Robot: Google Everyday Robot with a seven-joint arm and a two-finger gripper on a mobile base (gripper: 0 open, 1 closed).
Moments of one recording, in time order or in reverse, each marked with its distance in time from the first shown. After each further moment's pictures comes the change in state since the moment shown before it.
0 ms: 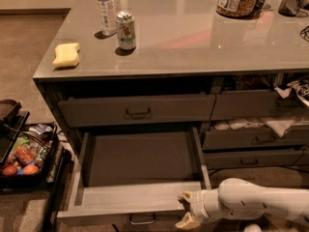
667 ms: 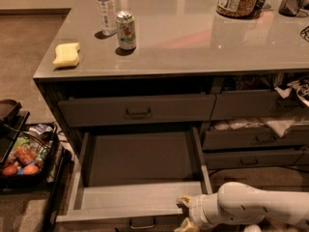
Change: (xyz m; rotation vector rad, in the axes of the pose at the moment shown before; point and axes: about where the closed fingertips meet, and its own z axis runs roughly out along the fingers) arm -0.006 0.023 -0.004 -0.027 0.005 0.038
